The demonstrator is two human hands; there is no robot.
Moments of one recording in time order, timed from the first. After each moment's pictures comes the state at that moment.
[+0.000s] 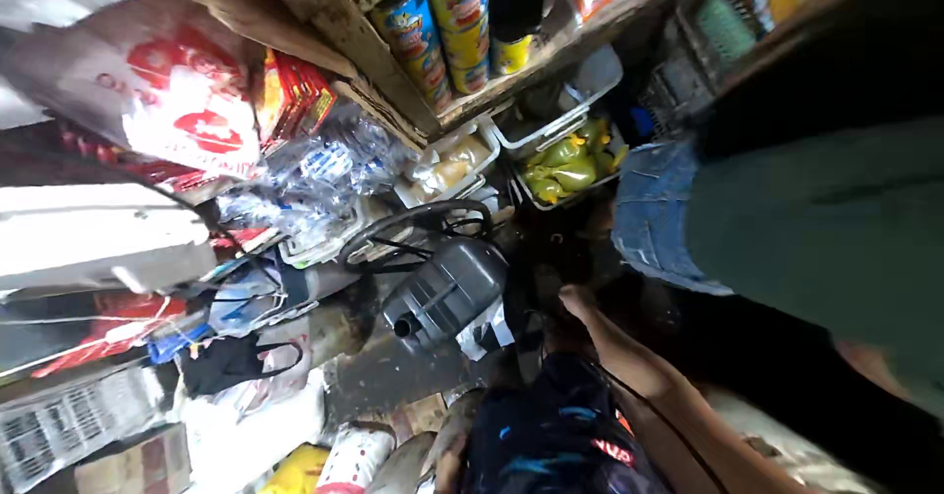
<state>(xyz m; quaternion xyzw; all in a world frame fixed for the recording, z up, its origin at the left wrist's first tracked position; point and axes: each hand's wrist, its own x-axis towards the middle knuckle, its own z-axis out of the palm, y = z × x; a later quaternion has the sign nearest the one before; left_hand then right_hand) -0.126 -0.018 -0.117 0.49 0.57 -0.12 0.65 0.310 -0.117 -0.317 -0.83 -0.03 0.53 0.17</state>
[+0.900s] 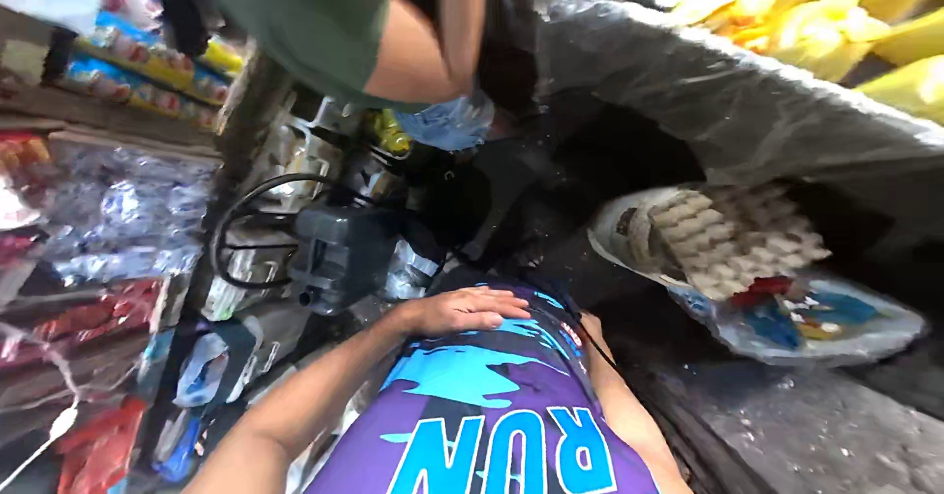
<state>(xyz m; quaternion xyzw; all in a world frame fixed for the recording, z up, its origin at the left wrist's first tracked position) 0.104 -0.196 0.014 0.61 -0.33 -0.49 0.52 -0.062 -0.505 -0.221 -0.64 0.52 0.34 0.45</state>
